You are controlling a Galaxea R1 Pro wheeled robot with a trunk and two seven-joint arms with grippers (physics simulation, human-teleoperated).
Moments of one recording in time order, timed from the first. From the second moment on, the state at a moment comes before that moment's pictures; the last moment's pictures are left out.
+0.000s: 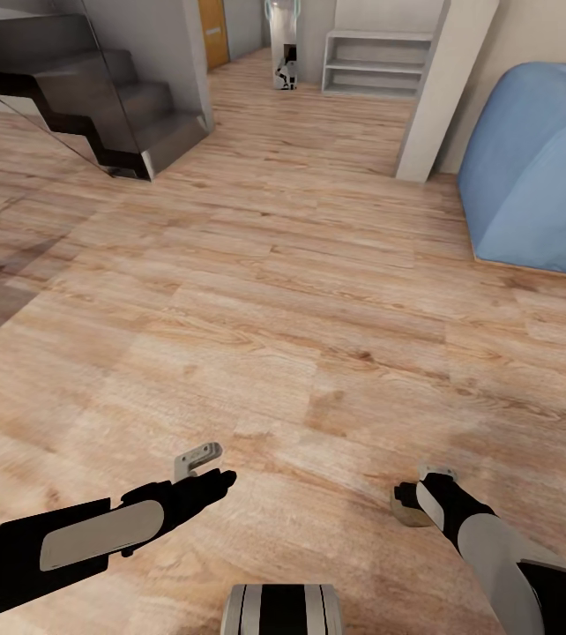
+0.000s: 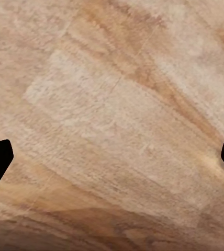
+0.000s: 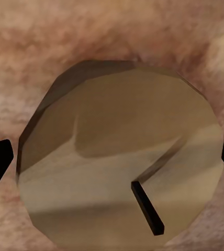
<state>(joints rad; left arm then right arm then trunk) -0.89 0.54 -1.42 -1.62 1.87 -0.15 0.92 -0.83 -0.09 -0.18 -0.21 0.02 0.38 -0.16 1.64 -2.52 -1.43</state>
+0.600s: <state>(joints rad) -0.89 0.54 -1.42 -1.62 1.87 -0.15 0.92 -0.83 -0.09 -0.17 -0.21 0.04 0.38 -0.16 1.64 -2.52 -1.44</state>
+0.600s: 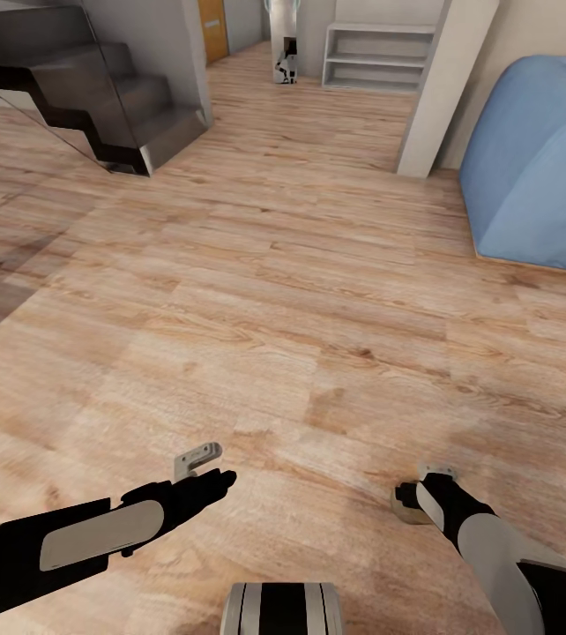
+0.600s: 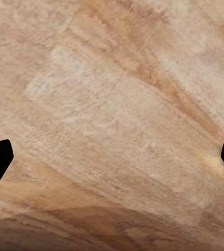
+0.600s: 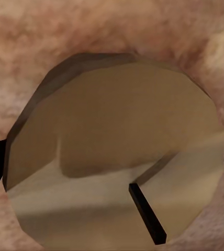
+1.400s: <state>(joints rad) -0.89 0.54 -1.42 -1.62 1.87 -0.15 0.92 -0.83 -0.09 -0.17 -0.21 0.04 0.38 -0.16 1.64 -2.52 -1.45</state>
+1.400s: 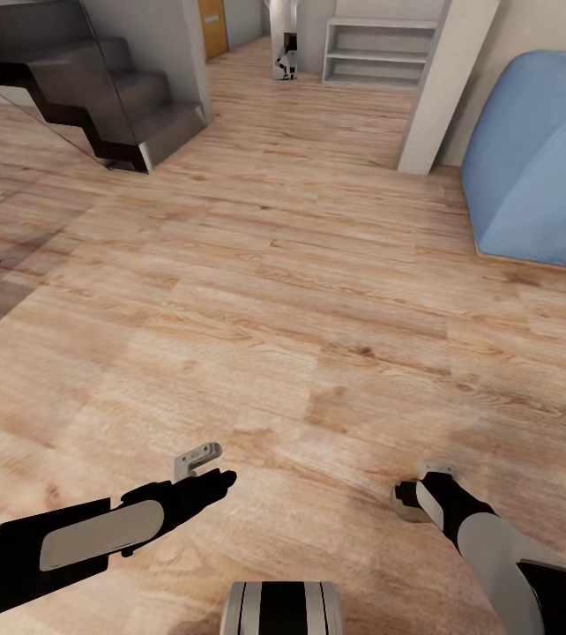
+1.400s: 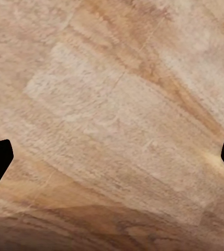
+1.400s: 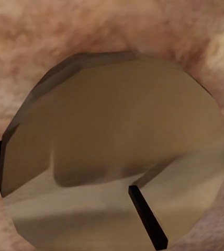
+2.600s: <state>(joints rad) -0.89 0.55 -1.42 -1.61 1.87 -0.16 0.93 -0.83 -0.08 -0.17 -0.21 0.05 0.38 -0.16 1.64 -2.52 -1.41</state>
